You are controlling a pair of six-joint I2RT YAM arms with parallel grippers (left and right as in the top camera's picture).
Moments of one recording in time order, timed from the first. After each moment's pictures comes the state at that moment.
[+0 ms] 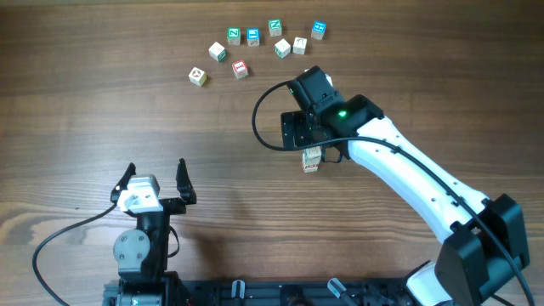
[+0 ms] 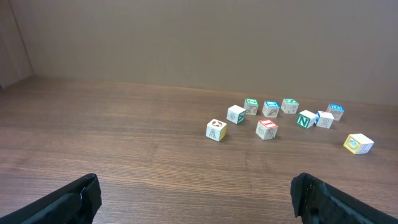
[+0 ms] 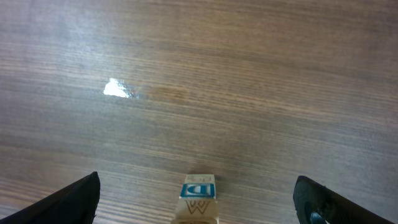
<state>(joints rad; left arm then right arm) 0.01 0.01 0.01 -0.07 -0.04 -0.09 0.60 1.68 1.33 -0.81 0.14 0.42</state>
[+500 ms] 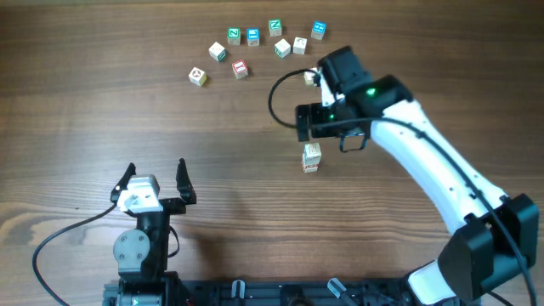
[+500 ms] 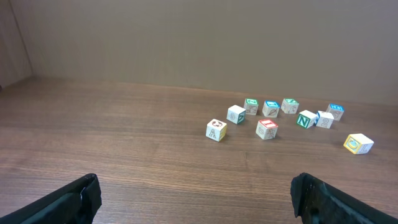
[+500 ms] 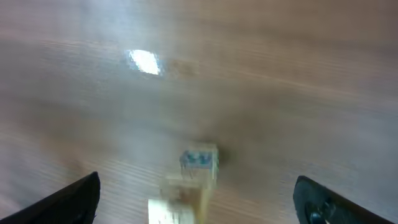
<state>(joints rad) 0.01 0.01 0.01 -0.07 -0.04 -0.09 0.45 1.69 1.44 -0.99 -0.12 0.30</state>
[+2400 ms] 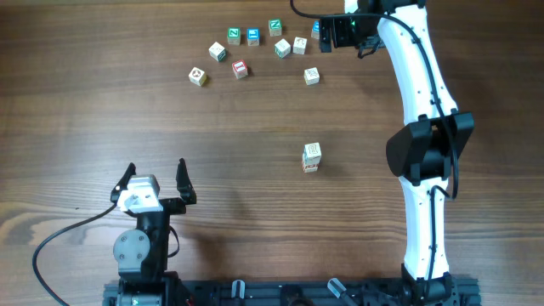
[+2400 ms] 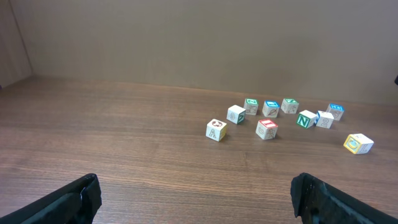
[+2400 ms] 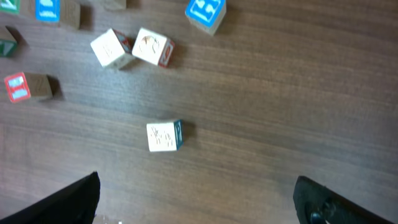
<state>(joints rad) 0.01 0.01 0.01 -0.07 -0.04 -0.09 0.21 2.47 2.59 -1.32 -0.12 0.06</state>
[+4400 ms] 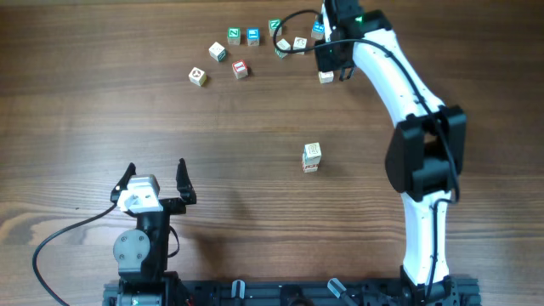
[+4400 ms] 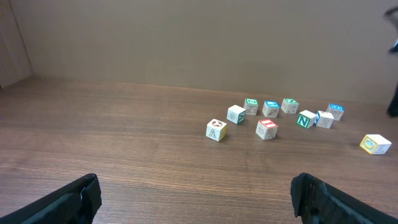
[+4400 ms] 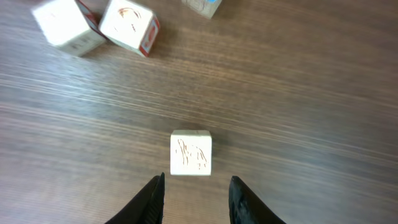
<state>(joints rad) 0.01 0.01 0.01 -0.07 -0.04 -0.09 0.29 2.30 2.09 -0.96 0.07 0.07</state>
